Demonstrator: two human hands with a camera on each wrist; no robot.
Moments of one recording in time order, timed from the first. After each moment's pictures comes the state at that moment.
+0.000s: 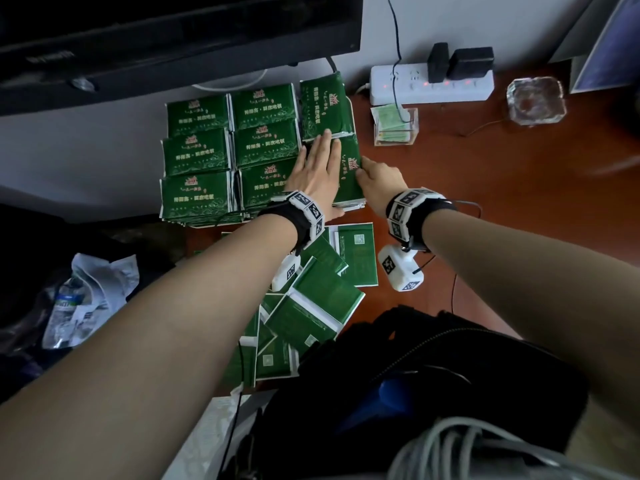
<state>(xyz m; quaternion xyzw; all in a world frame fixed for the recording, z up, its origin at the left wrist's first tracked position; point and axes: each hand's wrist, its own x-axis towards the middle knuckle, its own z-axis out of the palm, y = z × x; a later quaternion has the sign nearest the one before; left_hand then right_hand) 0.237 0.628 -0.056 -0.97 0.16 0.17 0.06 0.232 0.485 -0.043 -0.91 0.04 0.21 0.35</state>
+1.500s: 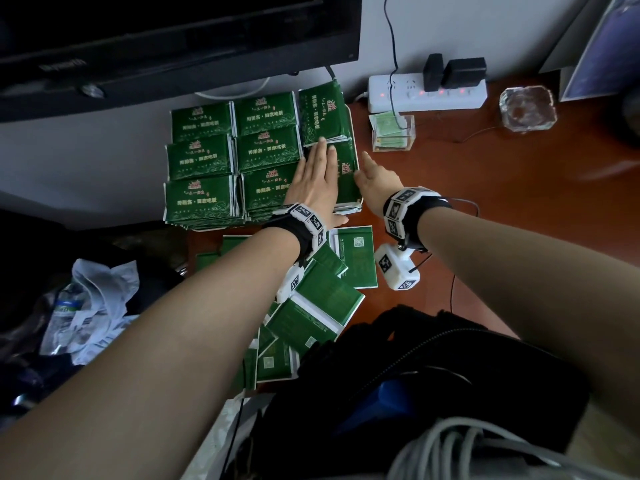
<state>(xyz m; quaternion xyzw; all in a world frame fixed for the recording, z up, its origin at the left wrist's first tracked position) 0.220 0.630 -0.053 -0.98 0.14 0.14 0.03 0.235 0.486 -0.045 -0.90 0.06 0.22 0.36</state>
